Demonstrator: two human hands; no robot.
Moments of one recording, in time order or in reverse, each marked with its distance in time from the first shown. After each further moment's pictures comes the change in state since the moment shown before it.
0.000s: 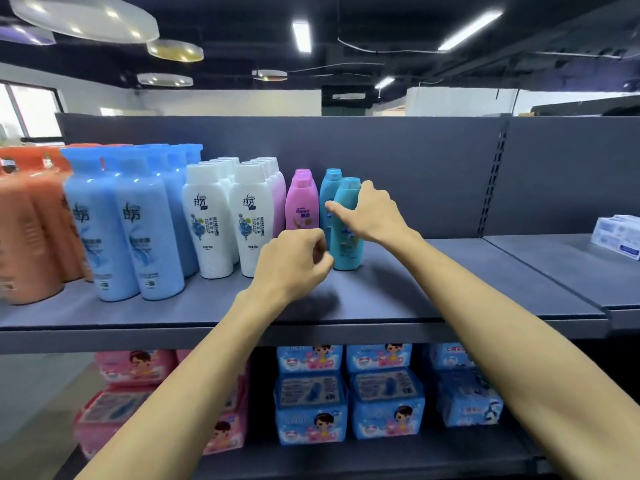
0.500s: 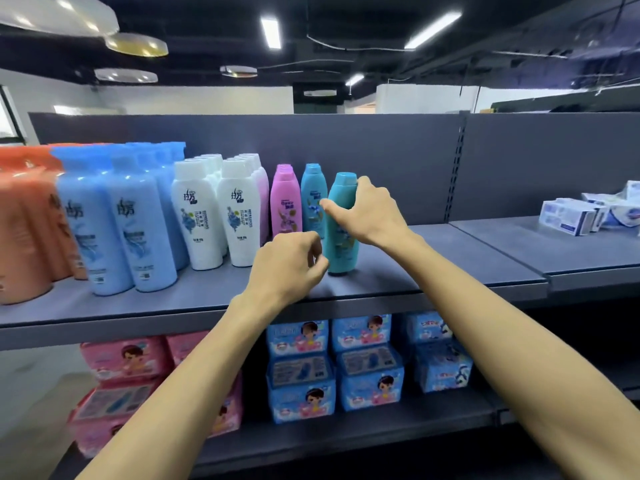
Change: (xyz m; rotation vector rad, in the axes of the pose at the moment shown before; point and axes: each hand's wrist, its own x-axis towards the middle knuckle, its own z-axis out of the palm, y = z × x) left_hand -0.034 0.019 -0.013 -0.039 -0.035 0.075; right_hand -0.065 -0.006 -0.032 0.009 0.099 -0.010
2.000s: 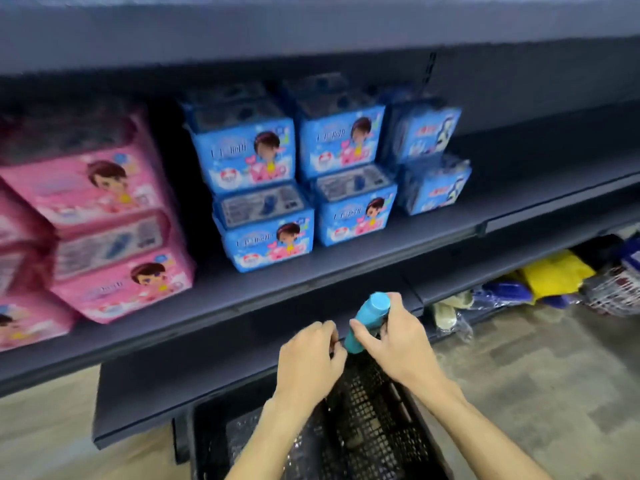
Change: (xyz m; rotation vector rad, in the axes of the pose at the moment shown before) left_hand -0.334 -0.035 0.258 -0.184 -0.665 -0.171; right_hand -0.391 0.219 0.225 -0.005 -0.163 0.409
